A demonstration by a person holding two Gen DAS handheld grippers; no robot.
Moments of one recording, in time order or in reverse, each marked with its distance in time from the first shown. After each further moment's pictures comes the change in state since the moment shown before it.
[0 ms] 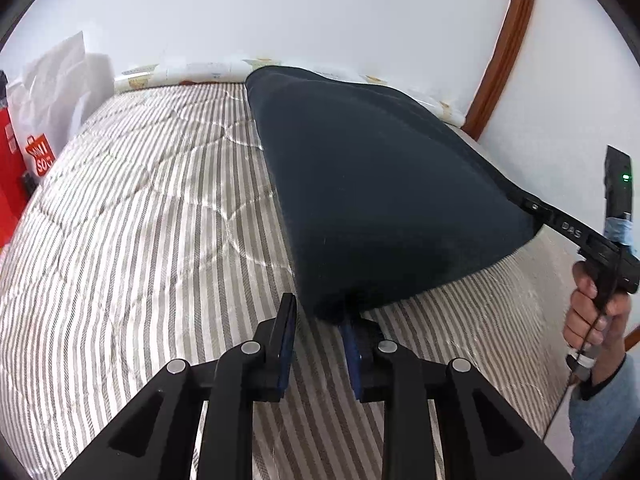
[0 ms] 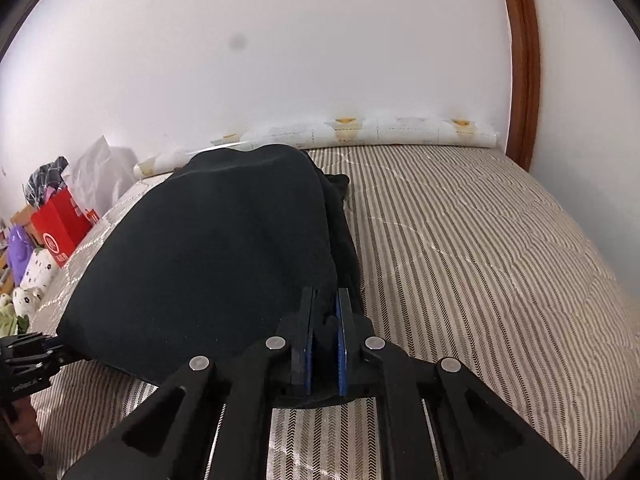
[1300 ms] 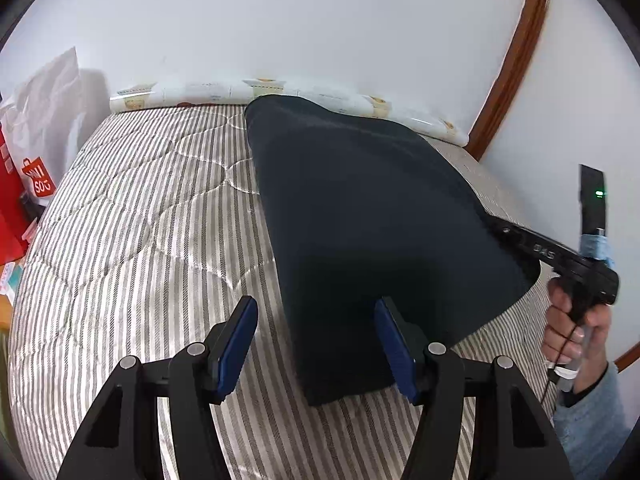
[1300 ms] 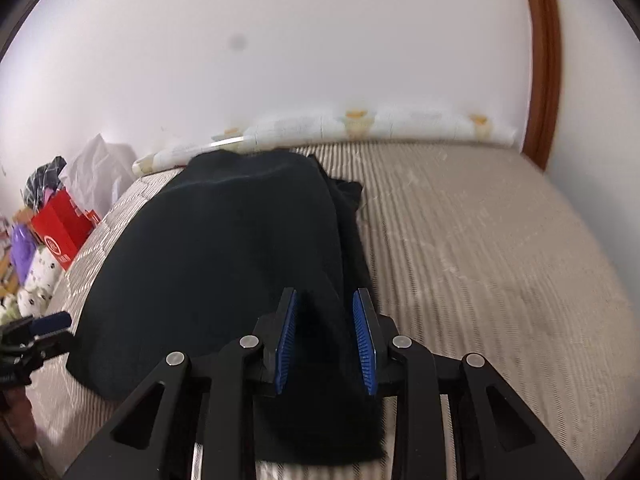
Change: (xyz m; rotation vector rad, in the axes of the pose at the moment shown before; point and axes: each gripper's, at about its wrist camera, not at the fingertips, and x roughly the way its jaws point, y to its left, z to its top) left arm -0.001 0.000 0.058 -0.015 -0.013 0.014; right arm 0.035 0.002 0.034 0.014 0.086 0.042
